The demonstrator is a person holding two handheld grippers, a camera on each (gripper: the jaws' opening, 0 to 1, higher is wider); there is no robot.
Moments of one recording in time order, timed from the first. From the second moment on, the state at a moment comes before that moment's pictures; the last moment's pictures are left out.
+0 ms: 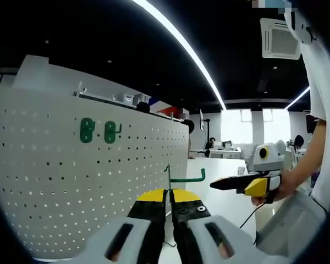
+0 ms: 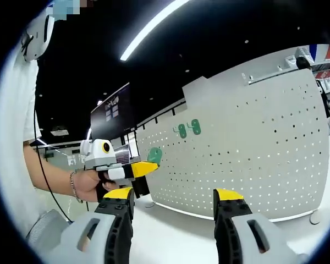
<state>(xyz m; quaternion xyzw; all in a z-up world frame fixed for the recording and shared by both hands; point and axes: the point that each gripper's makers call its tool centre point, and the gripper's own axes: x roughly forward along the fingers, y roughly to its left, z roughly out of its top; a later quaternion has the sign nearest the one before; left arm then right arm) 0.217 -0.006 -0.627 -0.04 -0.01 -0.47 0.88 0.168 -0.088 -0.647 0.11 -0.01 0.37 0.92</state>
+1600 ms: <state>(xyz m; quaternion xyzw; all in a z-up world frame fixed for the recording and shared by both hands) 0.214 -0.001 -0.625 -0.04 -0.01 -0.44 0.89 0.197 -0.016 -0.606 0.16 -0.03 0.42 0.89</state>
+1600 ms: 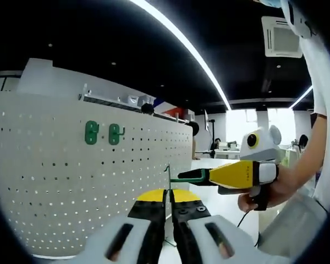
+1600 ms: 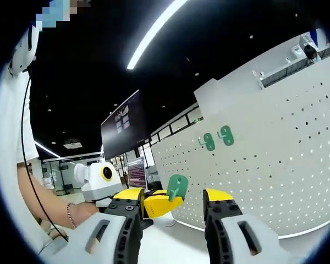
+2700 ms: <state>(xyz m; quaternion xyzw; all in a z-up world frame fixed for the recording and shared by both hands) 0.210 -0.002 -0.624 -0.04 -0.02 -0.43 0.90 0.206 -0.004 -0.609 0.17 0.01 0.40 0.90</state>
